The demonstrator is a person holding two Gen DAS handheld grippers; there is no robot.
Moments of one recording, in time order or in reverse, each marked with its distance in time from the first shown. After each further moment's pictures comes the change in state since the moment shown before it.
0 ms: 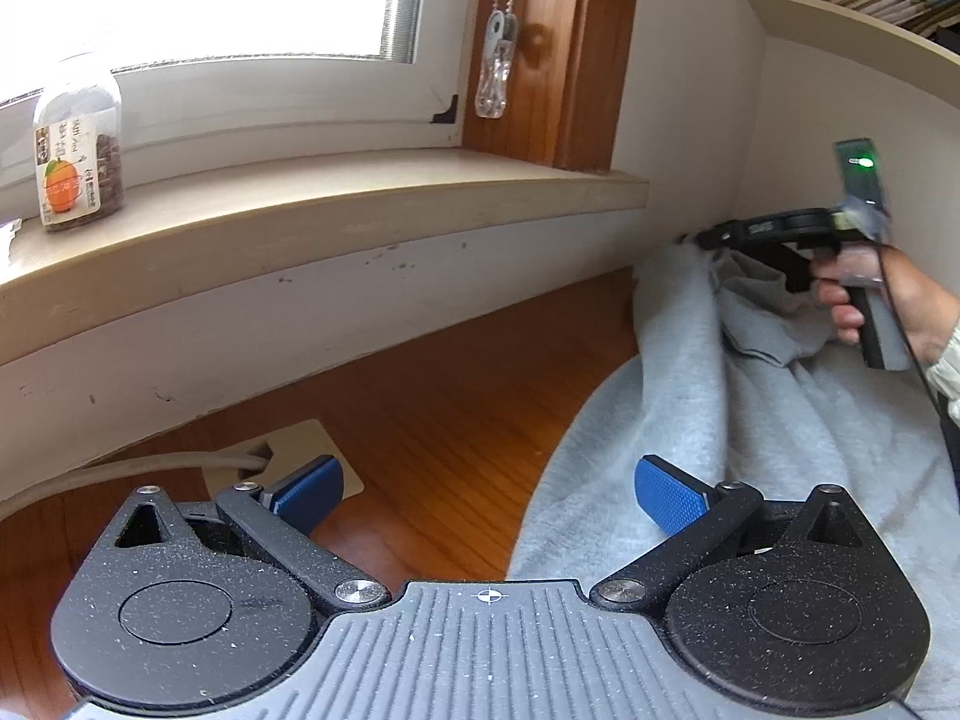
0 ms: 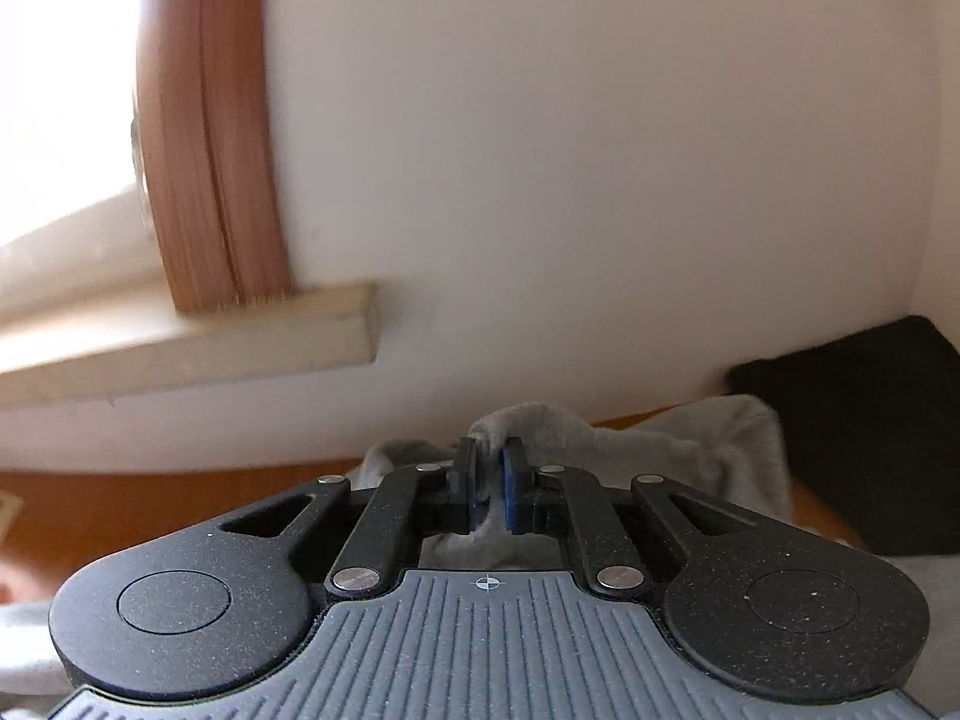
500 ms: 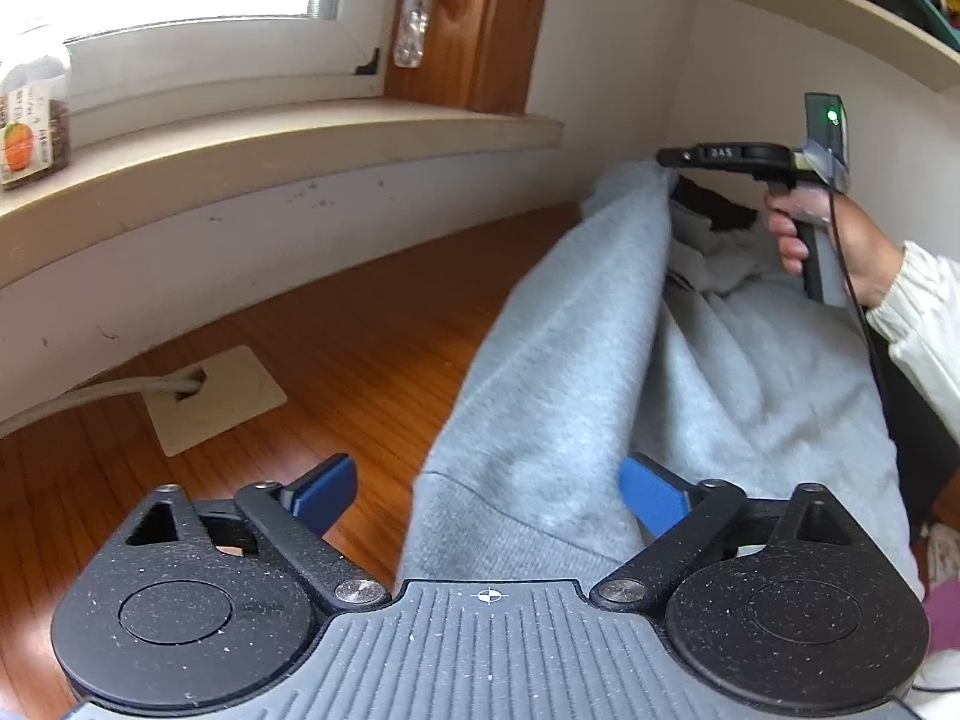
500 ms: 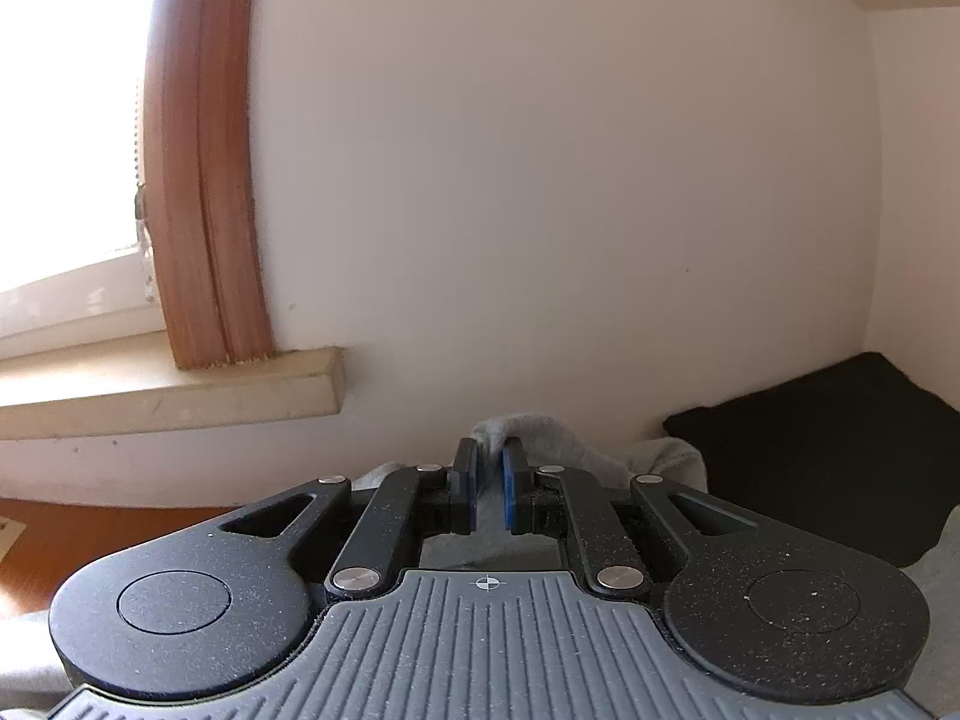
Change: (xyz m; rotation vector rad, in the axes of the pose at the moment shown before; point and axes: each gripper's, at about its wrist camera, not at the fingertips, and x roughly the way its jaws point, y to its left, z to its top) left arm -0.011 -0.013 -0.022 0.038 0.100 -0.102; right arm -0.037 -0.025 0.002 0.007 -0.131 -0.023
